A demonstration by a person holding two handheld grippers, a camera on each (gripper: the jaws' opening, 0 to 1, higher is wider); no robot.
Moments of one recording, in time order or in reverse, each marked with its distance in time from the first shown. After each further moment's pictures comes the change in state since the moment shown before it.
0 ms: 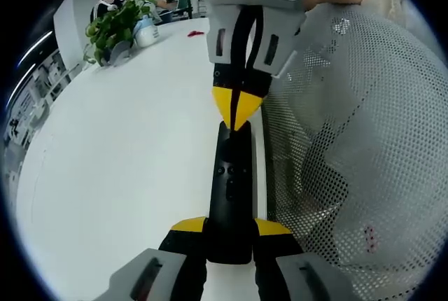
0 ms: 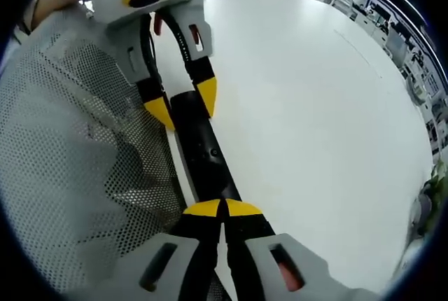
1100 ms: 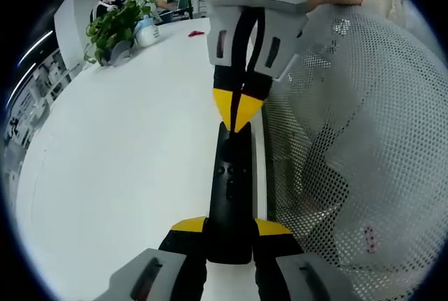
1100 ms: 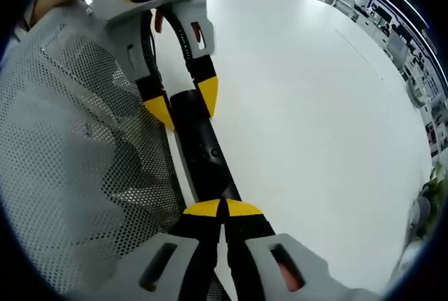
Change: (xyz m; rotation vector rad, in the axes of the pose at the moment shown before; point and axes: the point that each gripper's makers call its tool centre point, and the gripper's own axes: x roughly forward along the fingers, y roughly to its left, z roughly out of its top) left arm 0.000 0.000 0.000 -0.002 -0.002 0.000; right arm 0.001 -0.001 0.000 0.001 0.007 -0.007
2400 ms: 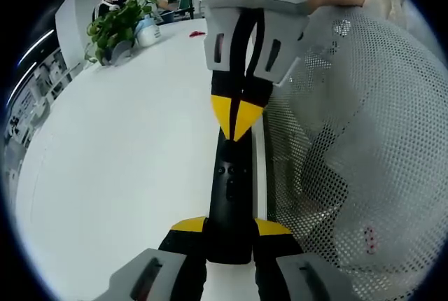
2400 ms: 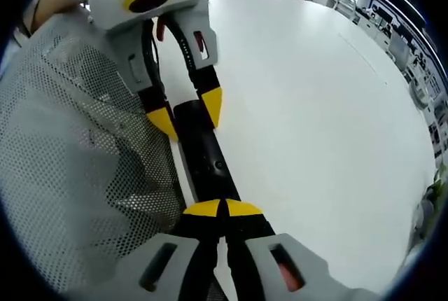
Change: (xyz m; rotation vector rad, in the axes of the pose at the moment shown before) left arm 0.000 0.000 0.000 -0.007 -0.004 0.001; right arm 0.004 0.003 0.011 -0.002 -0.038 0.027
